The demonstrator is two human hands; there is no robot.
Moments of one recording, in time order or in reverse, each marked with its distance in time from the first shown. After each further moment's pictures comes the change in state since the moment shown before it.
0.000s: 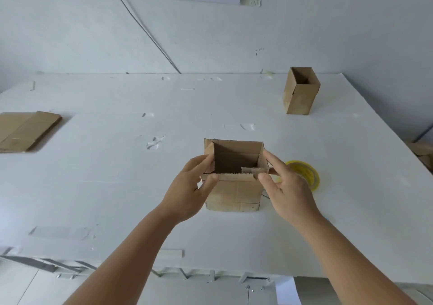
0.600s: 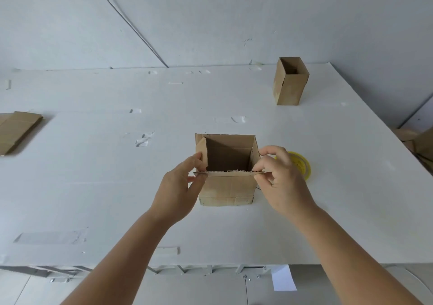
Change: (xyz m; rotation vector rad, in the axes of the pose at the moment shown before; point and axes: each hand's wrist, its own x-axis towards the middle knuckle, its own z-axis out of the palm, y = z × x) left_hand -0.005 0.001 0.003 -0.063 0.090 0.035; right_hand 0.000 0.000 -0.004 -0.082 0.044 -0.179
